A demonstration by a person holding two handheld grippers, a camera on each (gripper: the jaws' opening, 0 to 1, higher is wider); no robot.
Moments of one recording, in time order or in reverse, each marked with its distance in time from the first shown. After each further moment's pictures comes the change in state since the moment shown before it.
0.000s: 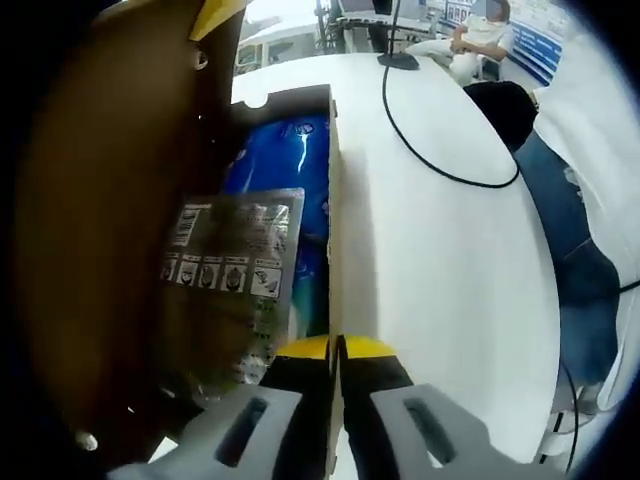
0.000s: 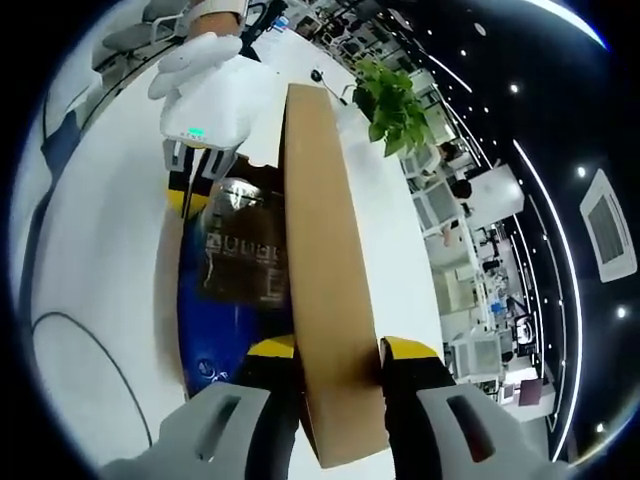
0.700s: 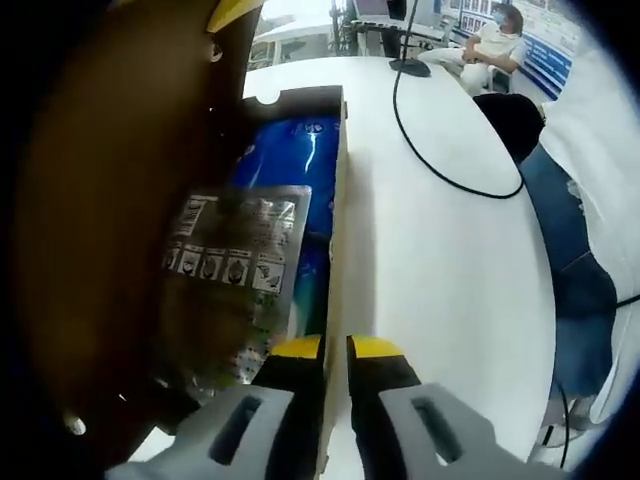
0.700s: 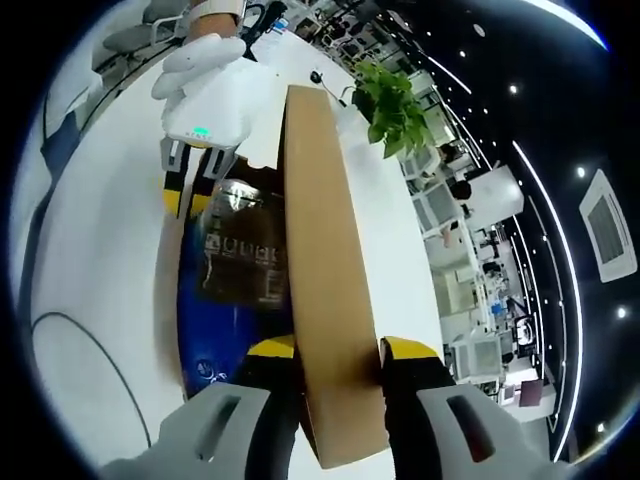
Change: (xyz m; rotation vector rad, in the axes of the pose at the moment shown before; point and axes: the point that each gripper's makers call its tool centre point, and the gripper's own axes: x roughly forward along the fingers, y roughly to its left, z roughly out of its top) left arm 0.000 0.000 0.001 -0.057 -0.010 0.003; right arm 0.000 -0.002 -0.001 0.004 -0.010 -0.002
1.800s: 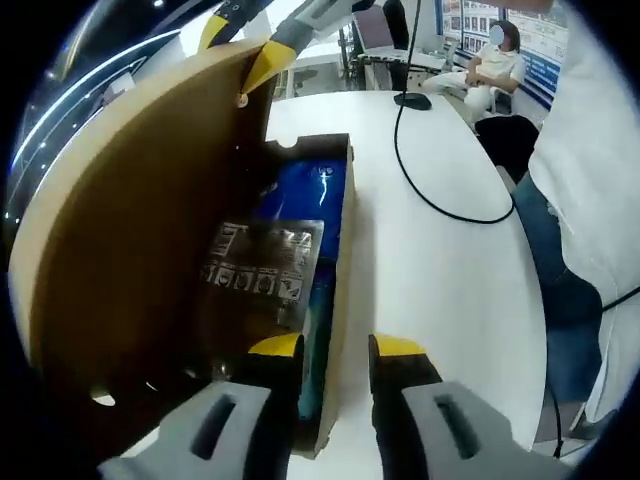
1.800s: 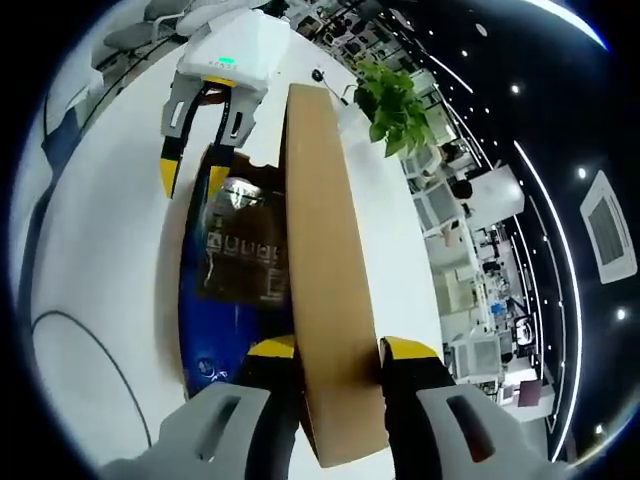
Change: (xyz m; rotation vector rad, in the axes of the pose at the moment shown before) left arm -0.034 0.002 0.009 -0.021 -0.122 0.048; right arm 0.000 0.001 0.002 -0.008 0.009 0.002
